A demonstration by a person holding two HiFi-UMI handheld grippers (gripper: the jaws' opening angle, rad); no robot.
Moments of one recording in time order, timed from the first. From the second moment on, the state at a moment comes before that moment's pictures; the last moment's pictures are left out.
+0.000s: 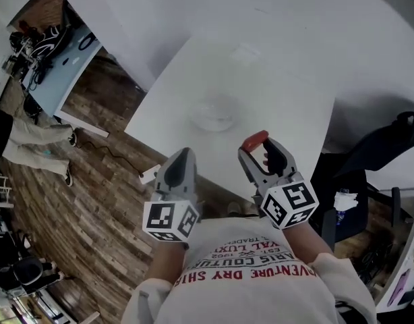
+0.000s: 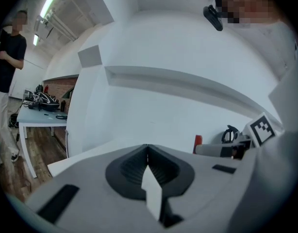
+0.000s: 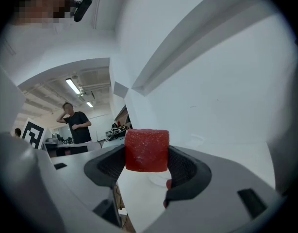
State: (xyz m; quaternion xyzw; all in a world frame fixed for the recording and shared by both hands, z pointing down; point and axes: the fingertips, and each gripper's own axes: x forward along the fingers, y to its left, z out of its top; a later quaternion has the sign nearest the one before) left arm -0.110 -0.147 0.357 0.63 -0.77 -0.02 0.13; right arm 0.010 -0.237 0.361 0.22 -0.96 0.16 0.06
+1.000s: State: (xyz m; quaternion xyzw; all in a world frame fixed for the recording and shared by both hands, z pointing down) left arm -0.263 -0.279 0.429 0.76 -0.61 0.05 0.21; right arm -0.110 -0.310 0.437 0.44 -0.86 0.22 0.14
